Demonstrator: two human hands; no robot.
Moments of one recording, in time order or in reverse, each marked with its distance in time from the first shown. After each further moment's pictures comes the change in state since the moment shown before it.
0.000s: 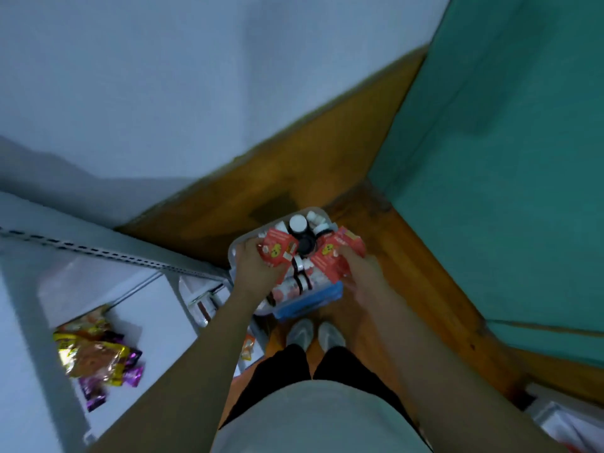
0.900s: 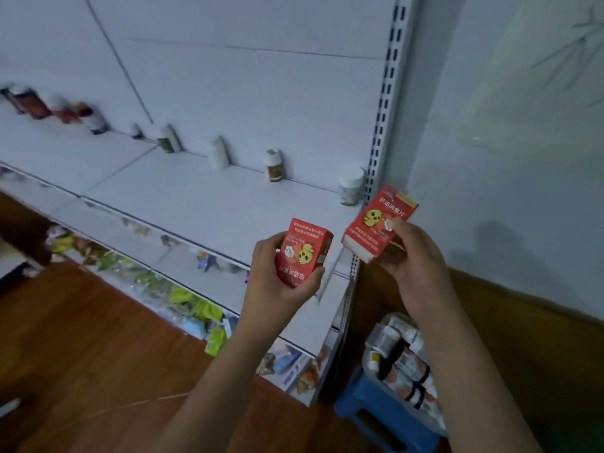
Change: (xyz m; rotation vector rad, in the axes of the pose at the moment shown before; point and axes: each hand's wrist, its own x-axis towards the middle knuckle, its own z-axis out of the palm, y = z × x) left_hand -0.341 -0.004 -0.160 -0.491 1.118 0.015; right_hand -0.341 -0.058 0.139 -0.302 -1.202 -0.388
